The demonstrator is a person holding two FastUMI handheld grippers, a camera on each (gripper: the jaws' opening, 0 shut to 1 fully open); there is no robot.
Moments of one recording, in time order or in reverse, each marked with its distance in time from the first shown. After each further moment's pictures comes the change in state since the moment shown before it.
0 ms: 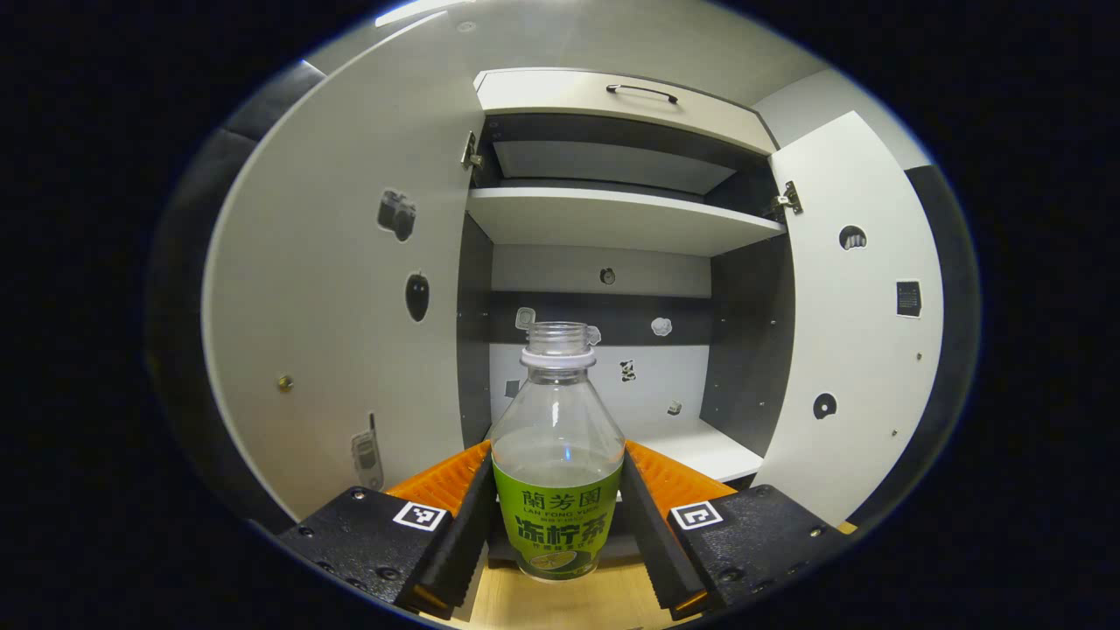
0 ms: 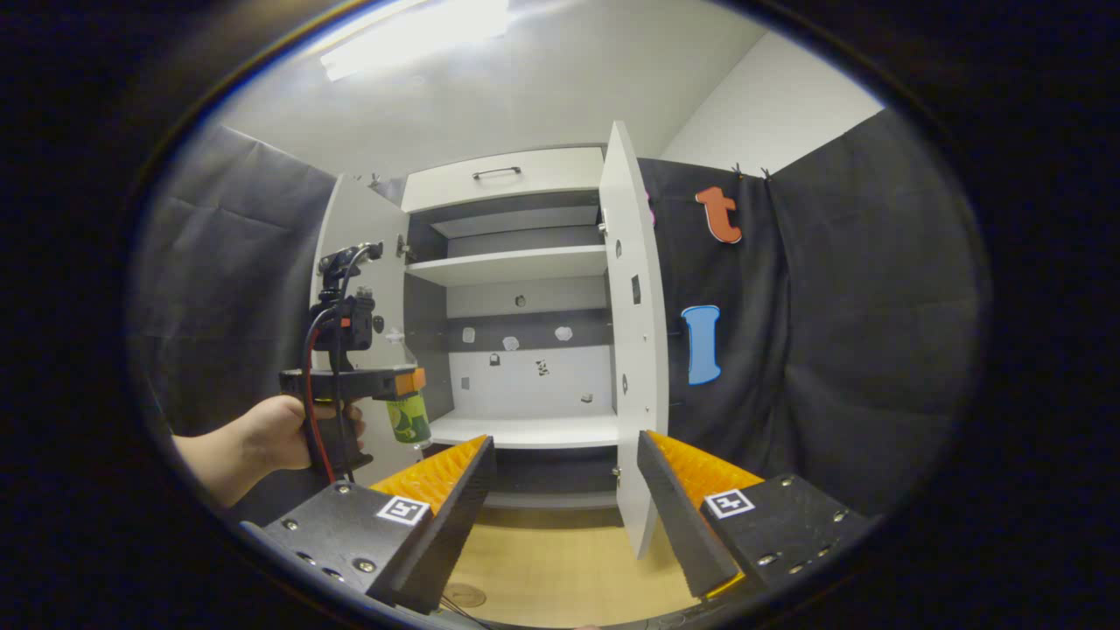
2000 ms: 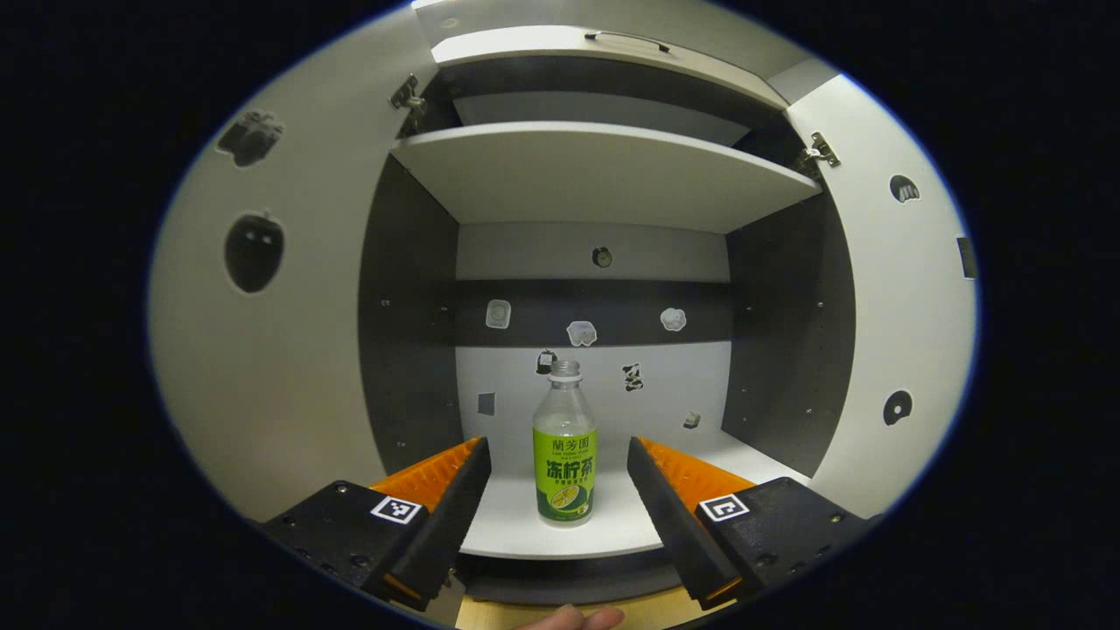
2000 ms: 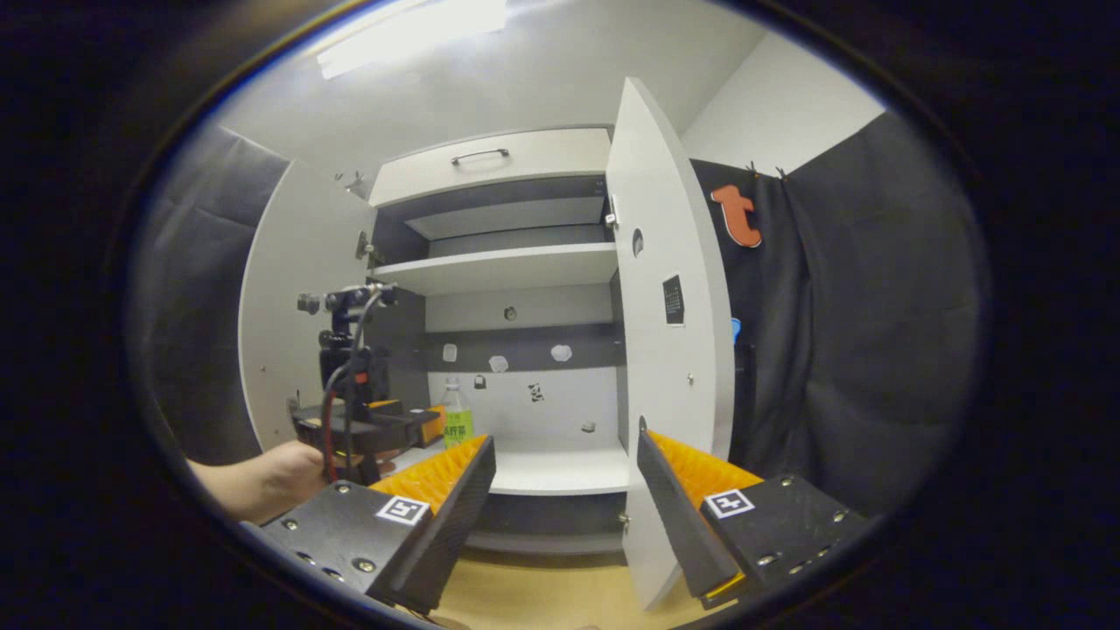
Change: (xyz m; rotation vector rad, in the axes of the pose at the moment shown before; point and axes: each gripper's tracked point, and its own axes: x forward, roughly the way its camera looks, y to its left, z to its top) left arm 0.175 -0.024 -0.028 0.037 -0.009 -0.011; right arm 0.153 -0.003 0.021 0.035 -0.055 -0.008
